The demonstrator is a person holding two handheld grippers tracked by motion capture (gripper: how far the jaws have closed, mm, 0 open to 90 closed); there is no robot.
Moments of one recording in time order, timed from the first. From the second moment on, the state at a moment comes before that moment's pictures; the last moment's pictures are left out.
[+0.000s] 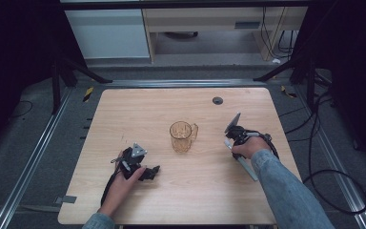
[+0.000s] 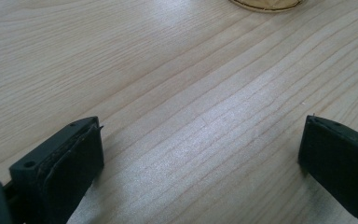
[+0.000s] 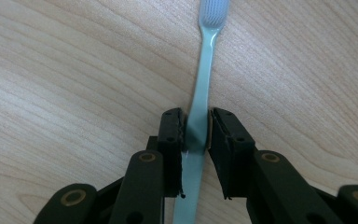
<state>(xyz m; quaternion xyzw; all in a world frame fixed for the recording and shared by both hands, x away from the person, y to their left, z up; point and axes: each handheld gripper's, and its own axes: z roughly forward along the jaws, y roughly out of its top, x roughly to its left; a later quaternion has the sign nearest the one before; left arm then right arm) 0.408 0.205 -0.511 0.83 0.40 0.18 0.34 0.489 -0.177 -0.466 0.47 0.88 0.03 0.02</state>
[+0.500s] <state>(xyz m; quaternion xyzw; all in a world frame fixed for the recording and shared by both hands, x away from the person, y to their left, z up) 0.408 0.205 -0.511 0.83 0.40 0.18 0.34 0.490 -0.177 -0.466 0.47 0.88 0.03 0.02</state>
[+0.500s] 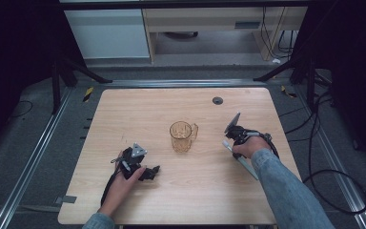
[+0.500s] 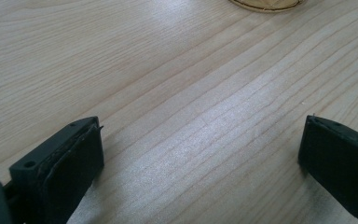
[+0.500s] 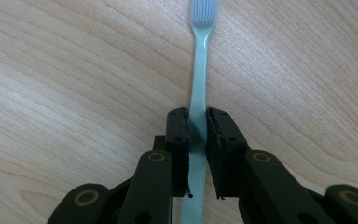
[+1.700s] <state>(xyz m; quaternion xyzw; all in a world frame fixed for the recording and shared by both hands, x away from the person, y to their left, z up) 0.408 0.205 -0.511 0.83 0.40 0.18 0.34 0.493 -0.187 -0.396 0.43 0.87 0.23 0.08</state>
